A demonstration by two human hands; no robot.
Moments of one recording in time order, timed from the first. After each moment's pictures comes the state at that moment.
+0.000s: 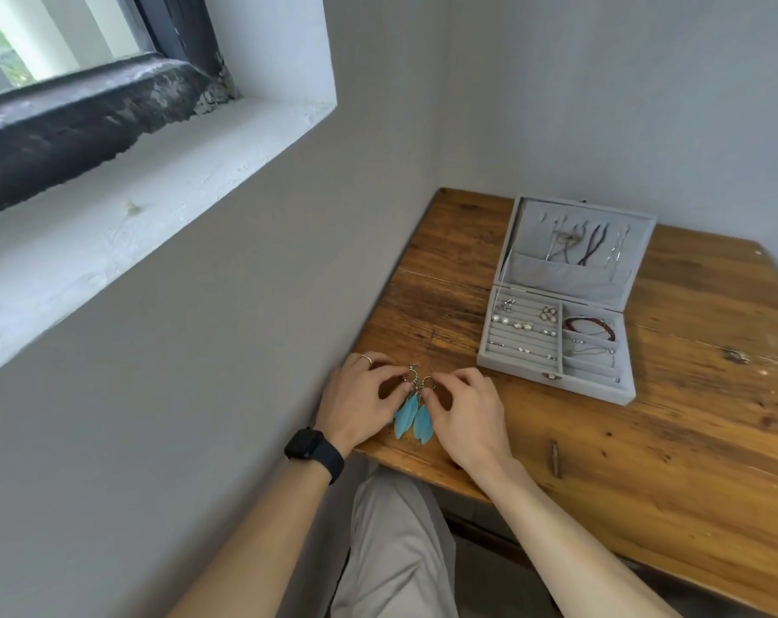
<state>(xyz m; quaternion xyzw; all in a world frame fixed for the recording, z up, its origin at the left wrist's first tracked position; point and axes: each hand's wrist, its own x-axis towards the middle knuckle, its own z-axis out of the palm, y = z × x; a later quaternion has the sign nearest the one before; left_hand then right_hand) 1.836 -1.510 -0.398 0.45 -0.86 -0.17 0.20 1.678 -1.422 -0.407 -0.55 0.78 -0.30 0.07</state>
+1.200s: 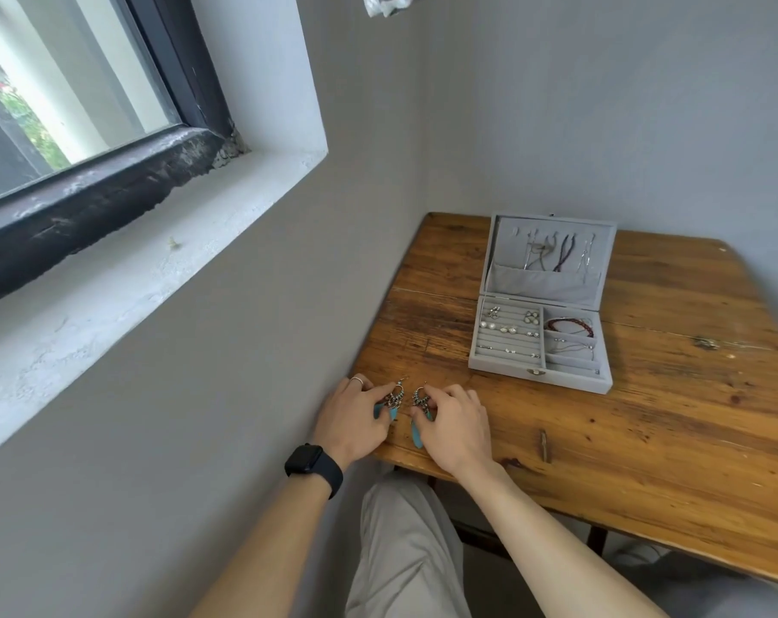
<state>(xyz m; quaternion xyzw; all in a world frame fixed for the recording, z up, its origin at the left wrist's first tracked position) 1.856 -1.492 -0.390 0.48 -0.86 -0.15 0.09 1.700 -1.410 -0.402 -0.53 0.80 -0.26 0.11</state>
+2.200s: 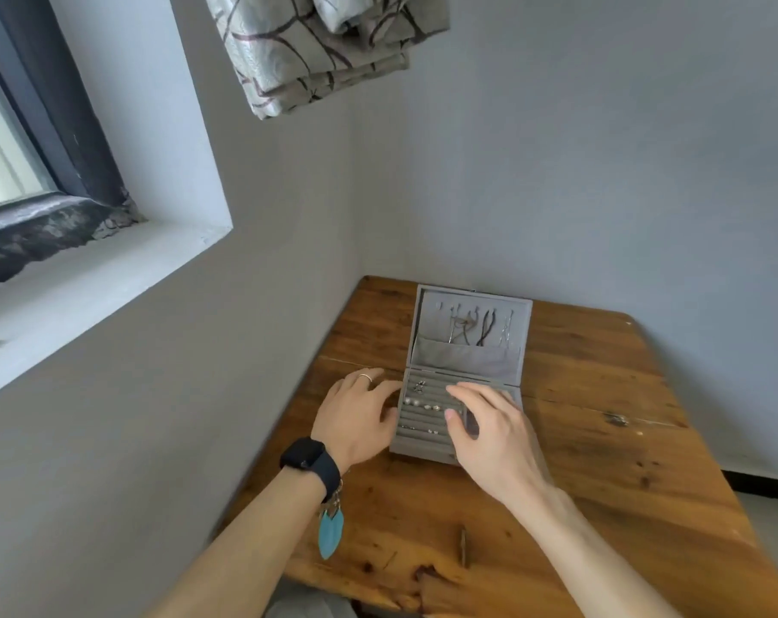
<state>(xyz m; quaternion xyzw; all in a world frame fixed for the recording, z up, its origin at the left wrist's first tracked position) 1.712 -1.523 -0.318 0.37 -0.91 -0.09 0.16 1.544 -1.384 -0.309 -0.57 0.76 -0.32 -0.02</state>
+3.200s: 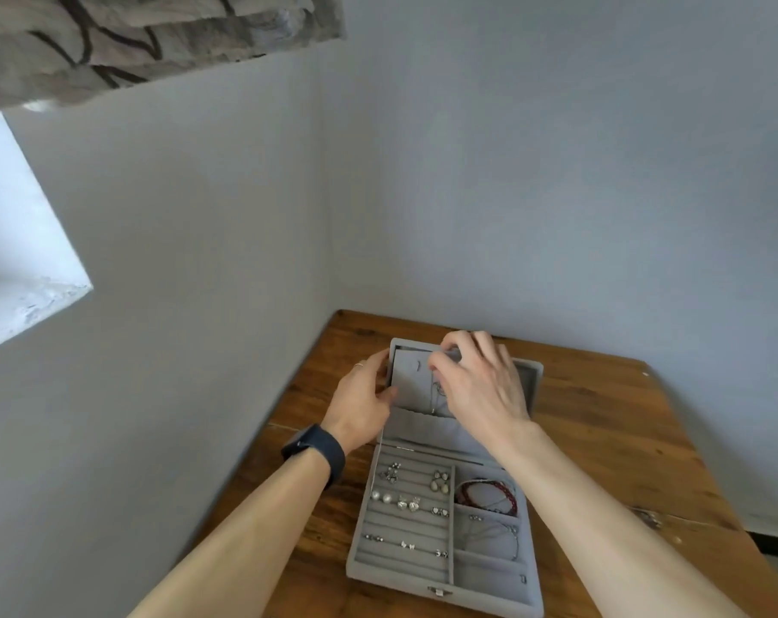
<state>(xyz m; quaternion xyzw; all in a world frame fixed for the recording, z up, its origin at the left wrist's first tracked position) 1.586 -1.647 -0.317 0.39 -0.80 -0.35 0.28 1.428 -1.546 -0.278 -0.64 0.72 -0.13 -0.23</state>
